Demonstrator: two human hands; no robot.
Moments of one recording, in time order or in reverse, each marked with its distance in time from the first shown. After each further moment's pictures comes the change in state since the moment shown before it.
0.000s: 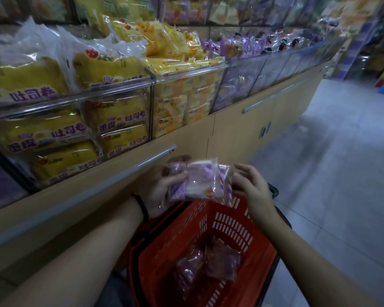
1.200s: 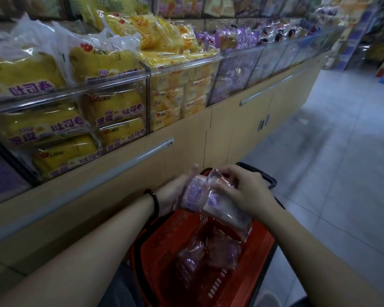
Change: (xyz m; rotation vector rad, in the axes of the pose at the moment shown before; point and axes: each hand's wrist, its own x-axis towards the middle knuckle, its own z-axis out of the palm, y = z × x) left_hand -0.005 -0.019 0.022 0.431 -0.008 -0.242; right_hand -0.002 0.001 -0.008 -0.735 -0.142 -0.203
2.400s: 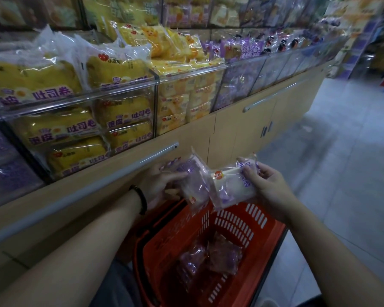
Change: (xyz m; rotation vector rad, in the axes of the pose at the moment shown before) left_hand -0.023 0.016 -0.034 -0.132 0.223 0.183; right_hand -0.002 0.011 -0.028 1.051 -0.012 0.301
